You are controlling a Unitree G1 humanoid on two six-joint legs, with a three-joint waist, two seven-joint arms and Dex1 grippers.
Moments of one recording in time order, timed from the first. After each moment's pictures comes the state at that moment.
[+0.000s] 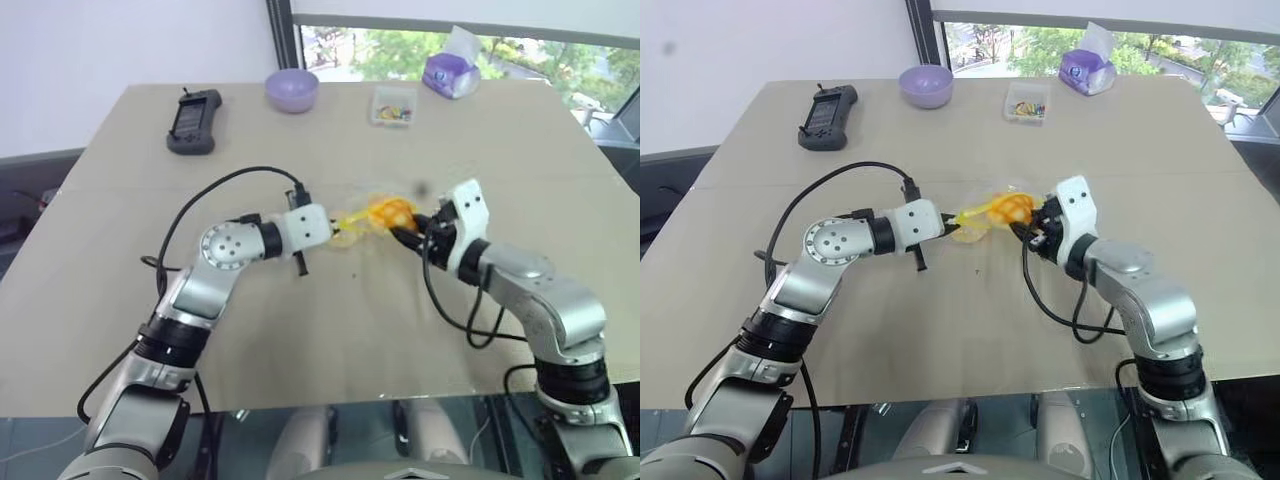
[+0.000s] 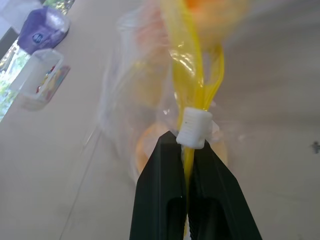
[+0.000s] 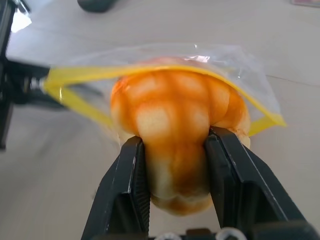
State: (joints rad) left arm -0.53 0.59 -0.23 0.01 0.09 0.04 -0.88; right arm -0.46 -0.28 0.04 -0.44 0.39 1.01 0.37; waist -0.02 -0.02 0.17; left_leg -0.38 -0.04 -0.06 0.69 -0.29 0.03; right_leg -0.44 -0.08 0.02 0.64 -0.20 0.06
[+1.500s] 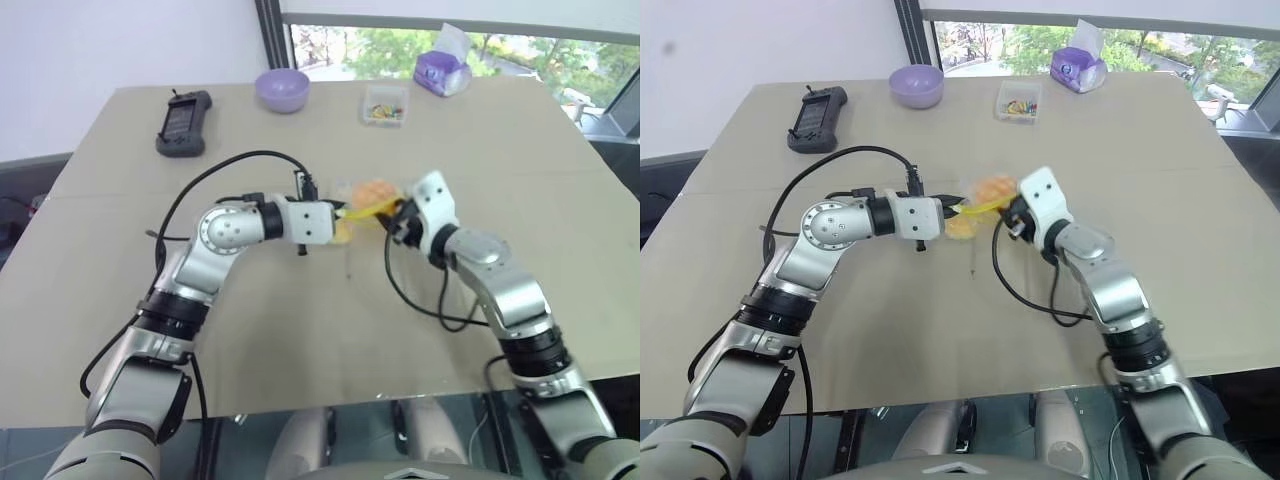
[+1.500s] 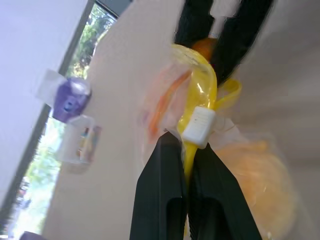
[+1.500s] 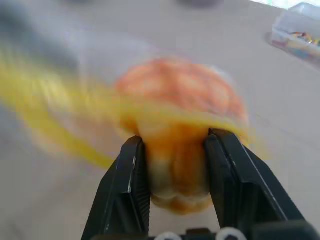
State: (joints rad) left arm -0.68 0.61 -0.25 0.24 0.20 -0.41 -0.84; right arm -0.56 -0.14 0.12 -0.19 0.16 0.73 0.37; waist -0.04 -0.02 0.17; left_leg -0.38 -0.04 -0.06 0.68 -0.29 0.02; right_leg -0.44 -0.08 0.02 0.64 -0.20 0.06
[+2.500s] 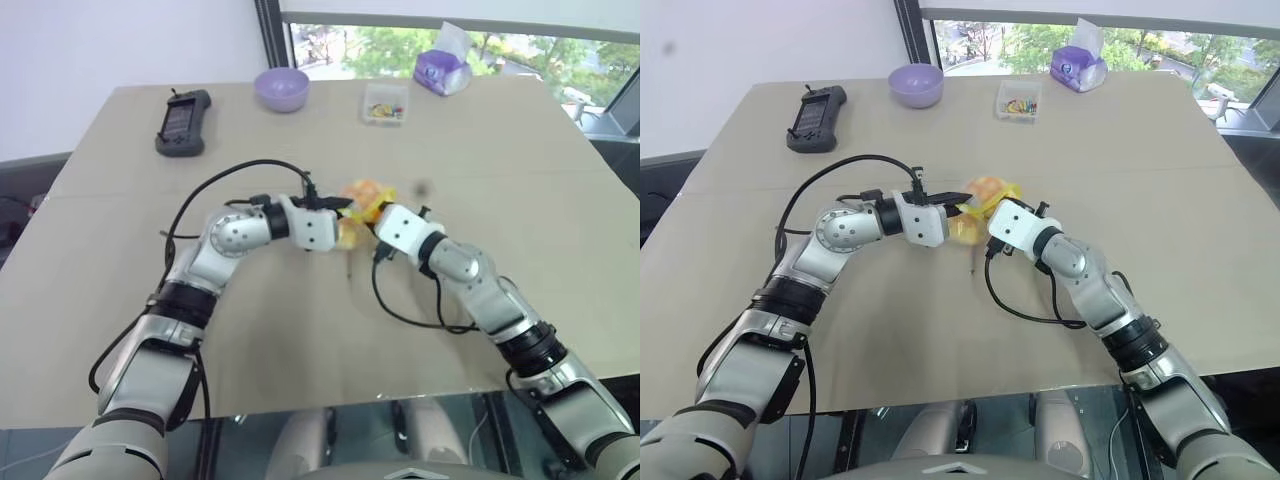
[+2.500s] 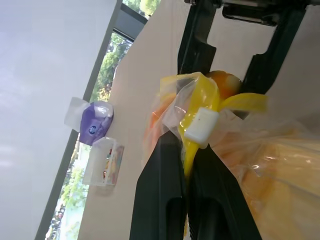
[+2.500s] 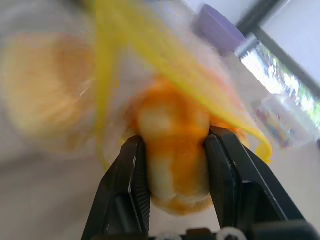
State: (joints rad) left arm -0.73 0.57 -0.27 0.44 0.25 -0.68 -0.71; right arm -0.54 -0.25 0.33 0.01 -0.18 0.26 0.37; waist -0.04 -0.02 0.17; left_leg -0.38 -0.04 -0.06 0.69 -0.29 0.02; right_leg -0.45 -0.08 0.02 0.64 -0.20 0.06
